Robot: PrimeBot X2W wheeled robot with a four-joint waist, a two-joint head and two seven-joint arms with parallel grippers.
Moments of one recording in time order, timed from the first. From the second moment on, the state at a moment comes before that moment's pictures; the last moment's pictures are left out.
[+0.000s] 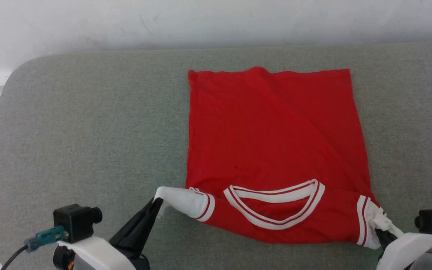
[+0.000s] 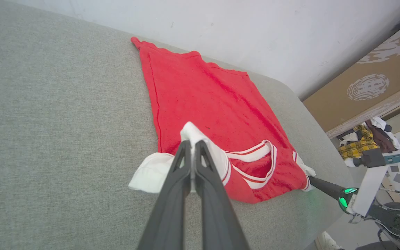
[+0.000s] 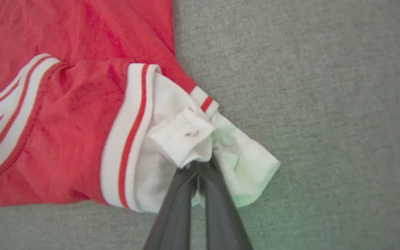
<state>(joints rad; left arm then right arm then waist) 0.07 0.60 -0.46 -0.37 -0.93 0.15 0.06 0.11 -0.05 -0.21 0.11 0.29 0.13 0.41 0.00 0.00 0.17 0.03</state>
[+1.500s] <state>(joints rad) -0.11 0.58 -0.50 -0.44 -0.85 0.10 0.05 -0.82 -0.17 -0.34 0.19 0.01 0.13 0.78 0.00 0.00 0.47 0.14</state>
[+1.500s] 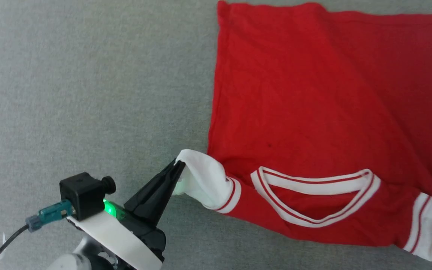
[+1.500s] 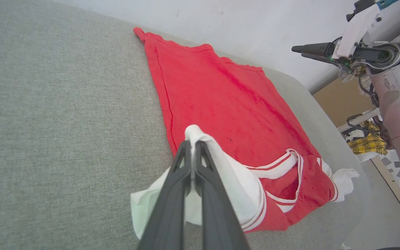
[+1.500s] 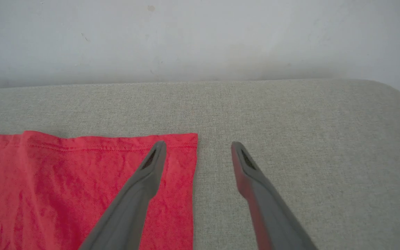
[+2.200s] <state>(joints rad) -0.14 0.56 -0.51 -0.42 -0.85 0.08 0.03 -0.88 -0.15 -0.43 0.27 -0.07 0.13 0.81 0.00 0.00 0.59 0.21</state>
